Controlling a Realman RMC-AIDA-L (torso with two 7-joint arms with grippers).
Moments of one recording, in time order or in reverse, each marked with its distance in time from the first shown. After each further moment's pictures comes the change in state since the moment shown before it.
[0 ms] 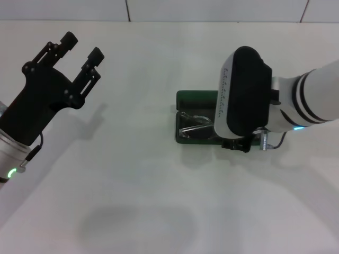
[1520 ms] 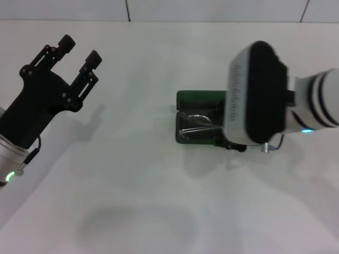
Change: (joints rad) left arm 0.012 0.000 0.000 0.000 0.000 0.002 0.009; right arm -0.107 -0.006 0.019 -0.154 0.064 0.019 -0.094
